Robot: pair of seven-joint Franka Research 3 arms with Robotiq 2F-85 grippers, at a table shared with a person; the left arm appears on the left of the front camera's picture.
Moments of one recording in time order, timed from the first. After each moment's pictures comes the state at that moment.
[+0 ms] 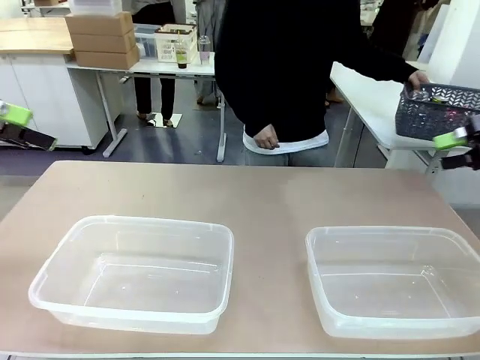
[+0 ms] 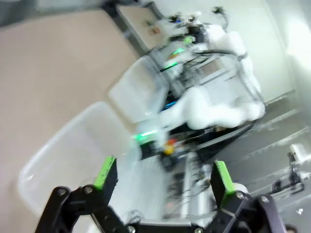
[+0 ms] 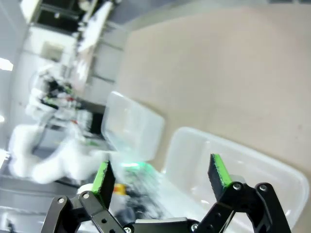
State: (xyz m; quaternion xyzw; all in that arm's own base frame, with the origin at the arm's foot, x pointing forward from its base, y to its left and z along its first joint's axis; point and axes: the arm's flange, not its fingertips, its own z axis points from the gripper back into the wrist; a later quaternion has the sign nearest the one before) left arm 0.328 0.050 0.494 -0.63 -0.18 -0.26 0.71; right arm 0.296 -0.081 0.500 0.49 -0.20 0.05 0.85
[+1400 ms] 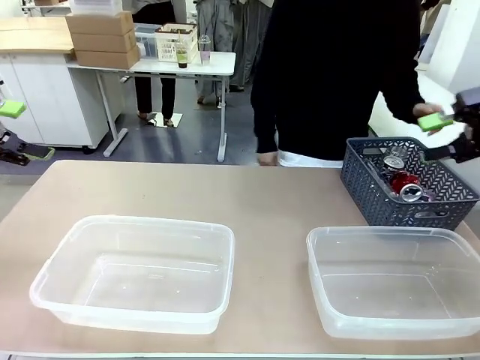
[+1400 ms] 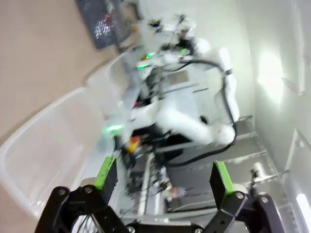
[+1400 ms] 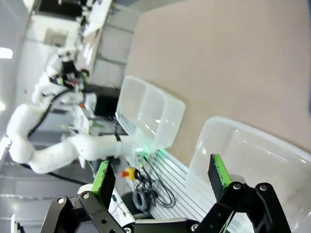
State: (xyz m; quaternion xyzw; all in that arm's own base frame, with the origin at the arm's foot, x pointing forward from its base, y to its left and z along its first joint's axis) left arm 0.342 0.064 0.476 -0.65 -0.09 -0.19 0.73; right arm 0.301 0.001 0.538 0.47 -0.14 0.09 0.87
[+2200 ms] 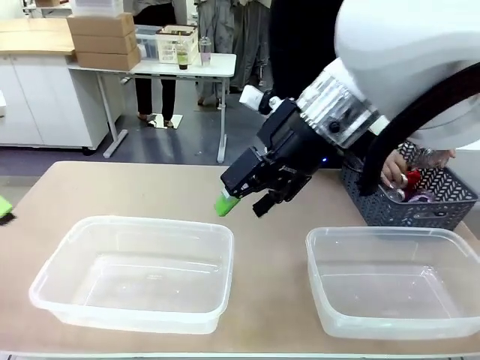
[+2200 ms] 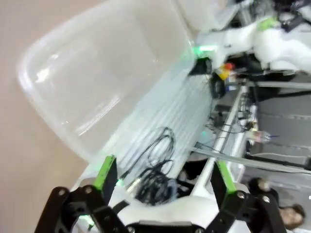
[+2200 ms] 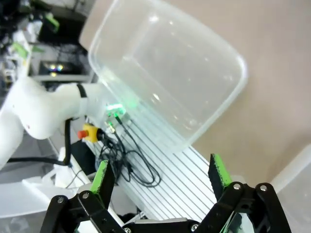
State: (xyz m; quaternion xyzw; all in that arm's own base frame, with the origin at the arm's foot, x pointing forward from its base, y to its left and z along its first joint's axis) left arm 0.268 0.018 0.480 -0.42 0.00 -0.32 0.85; right arm 0.262 0.310 0.500 0.32 -0.03 0.26 0.91
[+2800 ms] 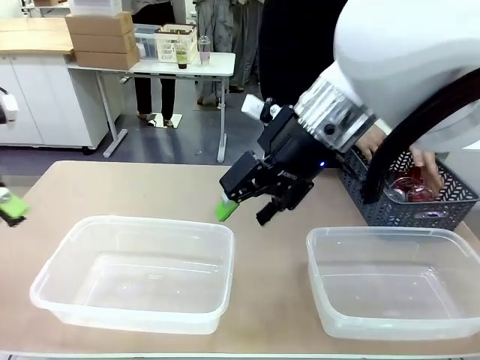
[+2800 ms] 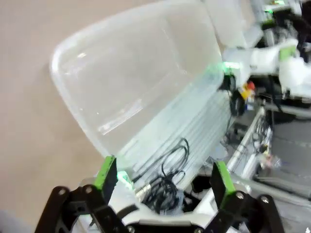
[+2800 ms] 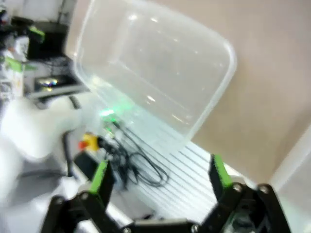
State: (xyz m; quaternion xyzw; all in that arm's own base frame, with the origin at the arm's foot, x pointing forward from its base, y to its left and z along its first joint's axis) left arm 0.271 0.012 0.474 -0.35 -0.02 -0.26 0.90; right arm 0.253 0.333 0.486 0.27 0.00 0.17 0.95
